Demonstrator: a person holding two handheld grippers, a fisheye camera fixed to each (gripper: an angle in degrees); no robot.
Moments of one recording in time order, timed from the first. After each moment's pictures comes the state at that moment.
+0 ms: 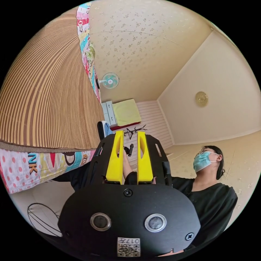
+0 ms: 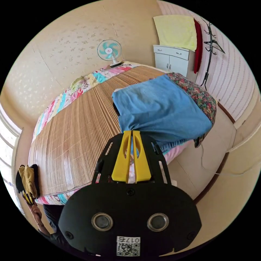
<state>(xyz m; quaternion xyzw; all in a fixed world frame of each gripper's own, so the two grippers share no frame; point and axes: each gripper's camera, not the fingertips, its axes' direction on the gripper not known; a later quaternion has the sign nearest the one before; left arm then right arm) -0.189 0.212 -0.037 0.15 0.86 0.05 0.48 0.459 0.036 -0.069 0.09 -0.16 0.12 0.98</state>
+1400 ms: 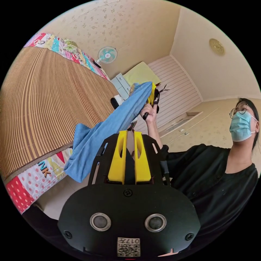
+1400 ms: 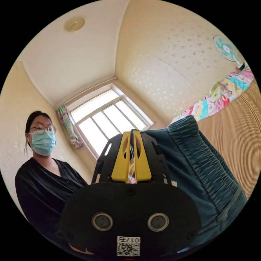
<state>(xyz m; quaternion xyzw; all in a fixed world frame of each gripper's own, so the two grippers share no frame) -0.012 0.228 -0.123 0.19 0.72 0.23 0.62 0.309 0.017 -0.190 0.23 -0.80 -0.12 0.55</state>
